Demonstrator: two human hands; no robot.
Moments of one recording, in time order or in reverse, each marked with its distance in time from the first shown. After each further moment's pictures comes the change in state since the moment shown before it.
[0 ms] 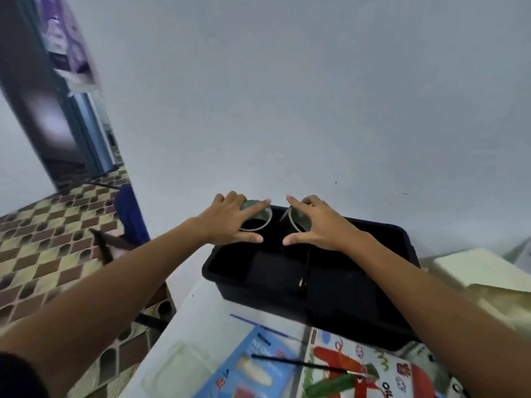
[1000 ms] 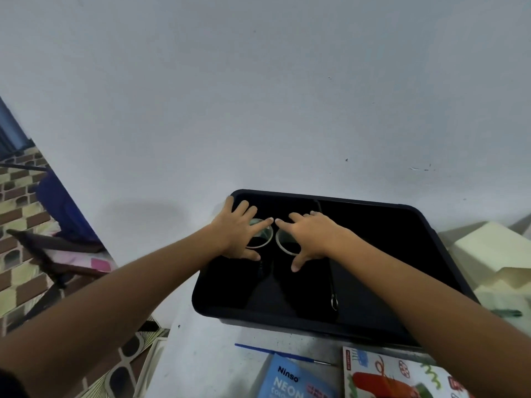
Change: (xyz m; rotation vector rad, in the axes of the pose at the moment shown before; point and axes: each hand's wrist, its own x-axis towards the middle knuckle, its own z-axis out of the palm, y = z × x) left_hand 0.070 -0.002 0.097 0.157 -0.229 0.232; right_hand 0.070 0.011 0.073 -0.657 -0.442 0.117
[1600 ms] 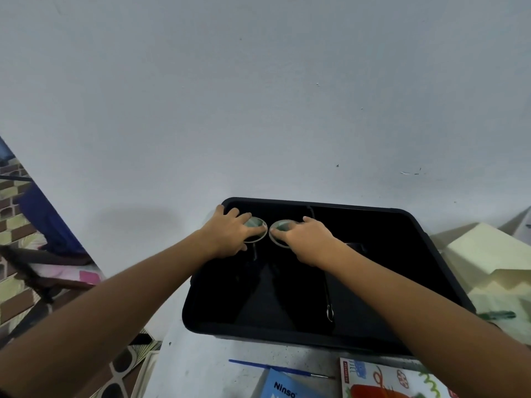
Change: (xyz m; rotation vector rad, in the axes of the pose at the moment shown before) left_hand 0.020 -0.011 0.010 -0.098 0.058 0.005; right_hand 0.002 0.001 0.008 -0.028 0.055 0.062
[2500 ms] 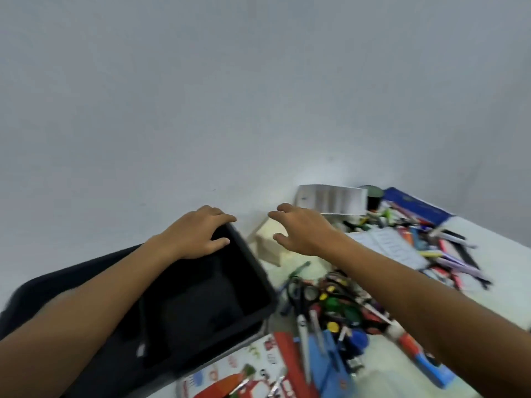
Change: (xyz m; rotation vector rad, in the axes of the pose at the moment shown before) left_hand 0.096 0.188 -0.198 -0.438 0.342 0.485; right_hand -0.285 0.166 0.031 0.243 0.272 0.627
